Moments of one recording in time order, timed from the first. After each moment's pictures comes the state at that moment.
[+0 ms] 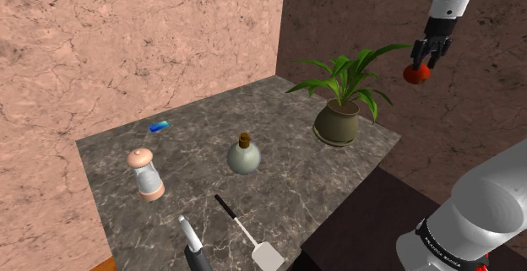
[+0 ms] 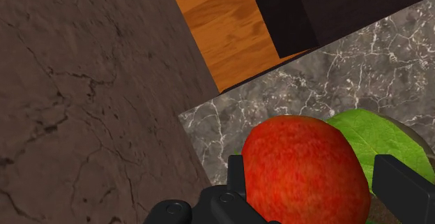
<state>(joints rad) -0.32 -0.20 -0.50 -1.95 -0.17 1.71 -0.39</state>
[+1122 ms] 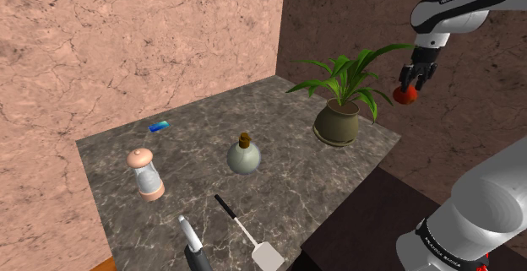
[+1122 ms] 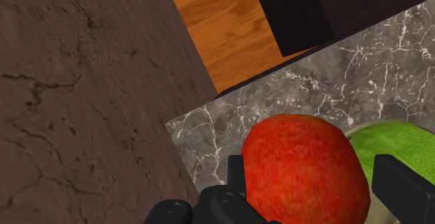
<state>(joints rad) -0.33 -0.16 -0.52 -2.14 -0.17 1.93 -0.38</state>
